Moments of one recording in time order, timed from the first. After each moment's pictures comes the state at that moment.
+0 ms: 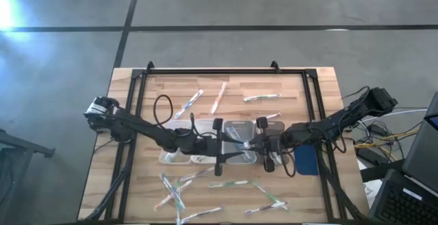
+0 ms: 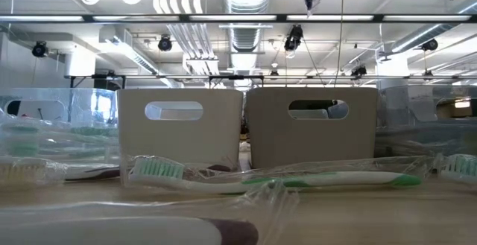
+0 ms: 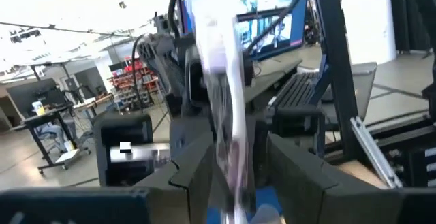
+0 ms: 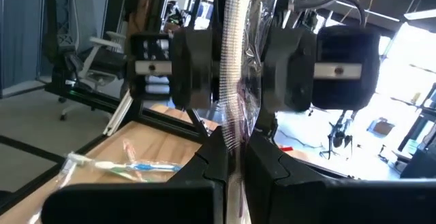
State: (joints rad) left arm -0.31 1.65 1.06 0.79 -0.26 0.32; right arm 0.36 1.29 0.57 0.80 0.19 -0.27
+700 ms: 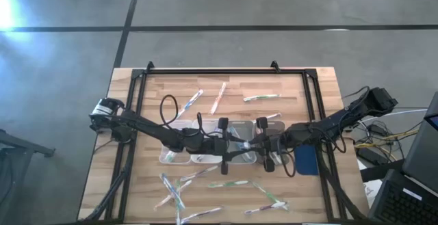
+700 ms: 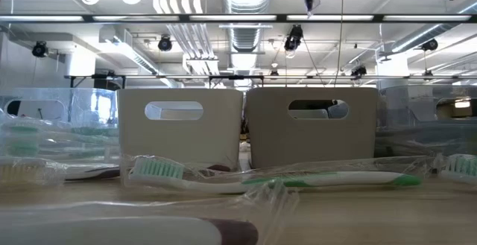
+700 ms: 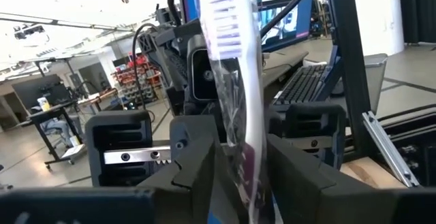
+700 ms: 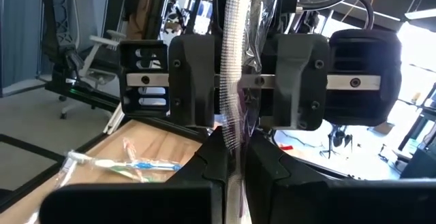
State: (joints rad) left arm -0.28 1.72 1.13 0.76 -0.26 0.33; right arm 0.36 1.29 0.57 0.80 0.19 -0.27
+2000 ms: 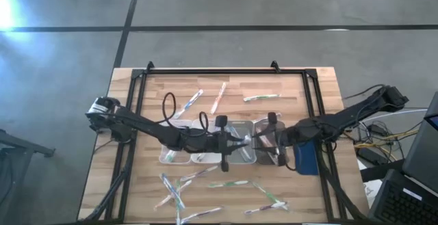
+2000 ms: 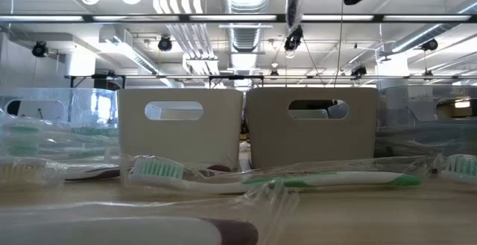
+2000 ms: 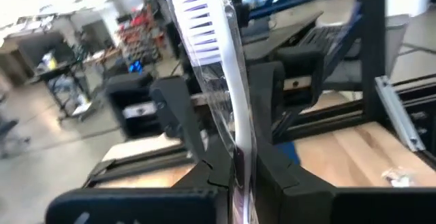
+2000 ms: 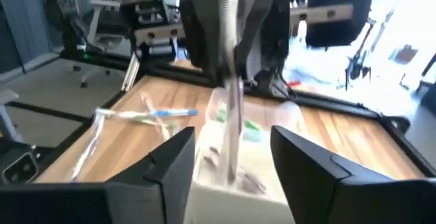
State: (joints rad) left arm -0.28 1.67 1.17 0.50 -0.35 0.26; right arm 0.35 1.03 0.57 0.30 0.21 -0.07
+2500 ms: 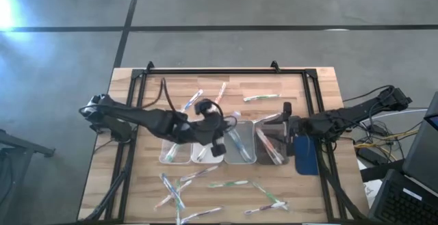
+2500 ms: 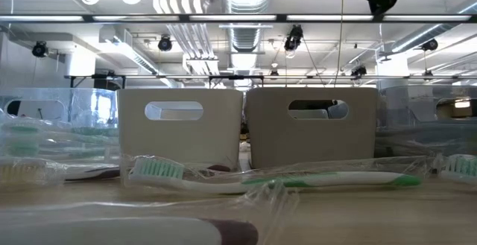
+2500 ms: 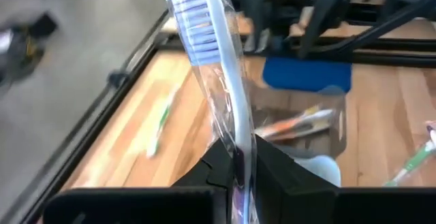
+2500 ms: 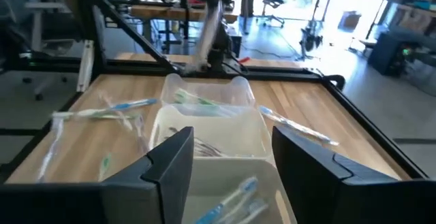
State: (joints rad) left arm -0.28 1.62 1.66 -0.61 -0.59 -0.22; right arm 0.35 0.77 0.53 0.03 0.39 0.05
